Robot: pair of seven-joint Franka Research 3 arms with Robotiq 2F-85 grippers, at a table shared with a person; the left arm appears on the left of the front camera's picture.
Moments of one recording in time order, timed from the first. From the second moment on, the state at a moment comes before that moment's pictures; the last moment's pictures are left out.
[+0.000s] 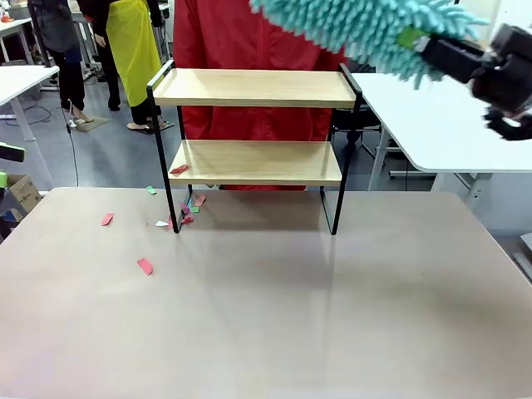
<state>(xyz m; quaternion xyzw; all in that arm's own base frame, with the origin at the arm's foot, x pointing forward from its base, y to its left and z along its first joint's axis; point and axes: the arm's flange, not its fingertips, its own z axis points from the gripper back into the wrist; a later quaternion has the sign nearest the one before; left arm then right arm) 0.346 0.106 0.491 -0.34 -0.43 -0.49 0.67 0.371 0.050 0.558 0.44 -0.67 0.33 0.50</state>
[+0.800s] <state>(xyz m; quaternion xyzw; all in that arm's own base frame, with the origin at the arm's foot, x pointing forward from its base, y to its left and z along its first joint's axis) 0.346 0.105 0.491 -0.34 -0.43 -0.49 0.67 0.355 -0.122 0.527 0.13 -0.77 0.04 0.62</state>
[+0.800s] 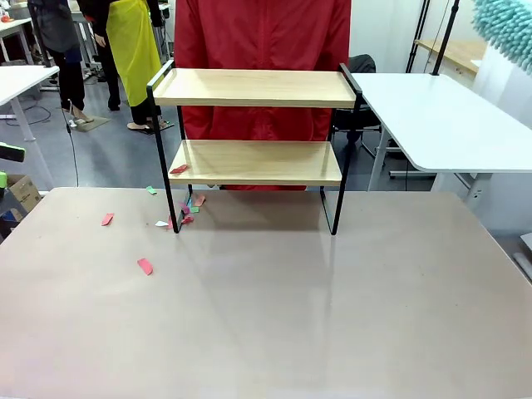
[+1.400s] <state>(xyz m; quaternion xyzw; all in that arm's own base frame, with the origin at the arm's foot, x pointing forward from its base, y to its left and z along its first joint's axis) 0.346 0.105 0.491 -0.34 -0.43 -0.49 0.67 0.375 -0.114 0.465 0.10 -0.71 0.03 0.70</state>
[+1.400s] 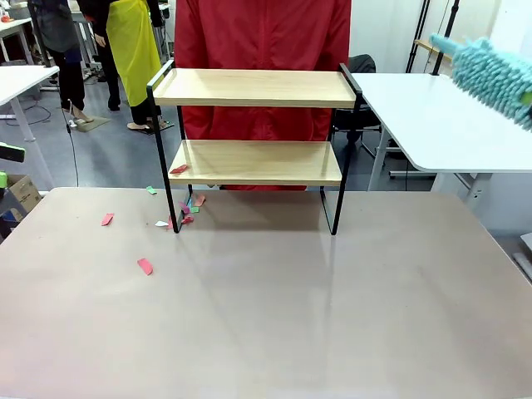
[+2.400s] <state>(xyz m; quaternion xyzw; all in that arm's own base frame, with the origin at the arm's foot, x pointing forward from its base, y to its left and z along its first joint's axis) 0.346 0.105 0.491 -0.34 -0.43 -0.49 0.67 0.383 -0.111 0.416 0.09 -0.65 0.06 0.75</state>
